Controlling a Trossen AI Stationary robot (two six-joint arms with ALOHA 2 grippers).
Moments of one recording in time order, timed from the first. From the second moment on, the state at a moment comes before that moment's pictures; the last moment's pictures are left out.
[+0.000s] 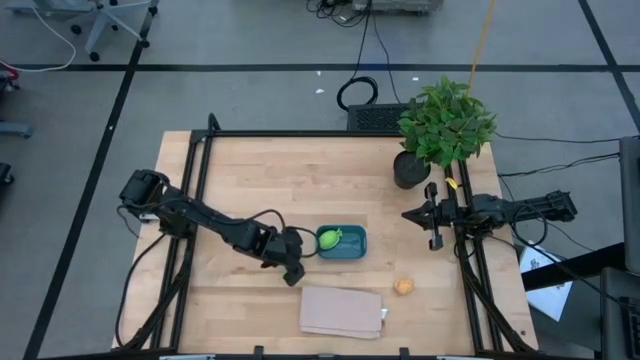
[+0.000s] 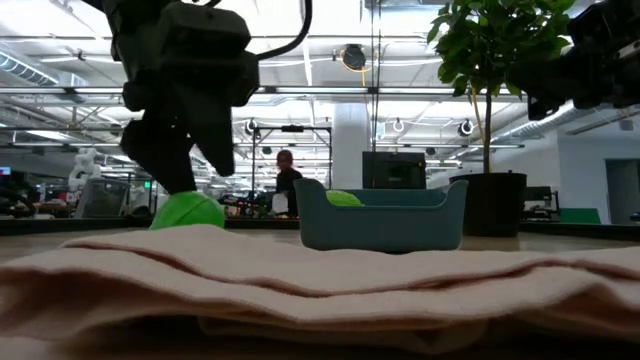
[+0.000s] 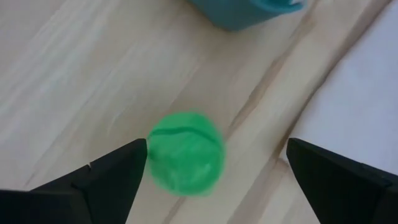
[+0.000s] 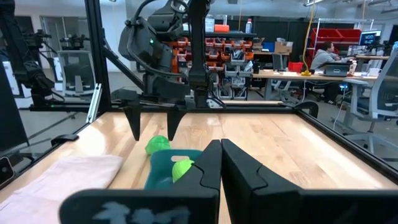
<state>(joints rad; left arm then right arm) -0.33 1.68 1.03 -0.49 -0.07 -1.00 0.18 0.03 0.02 0.06 0.18 -0.01</state>
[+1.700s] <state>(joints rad) -0.40 1.75 1.03 -0.54 -0.19 -1.45 0.18 0.03 0.02 0.03 0.18 -0.01</state>
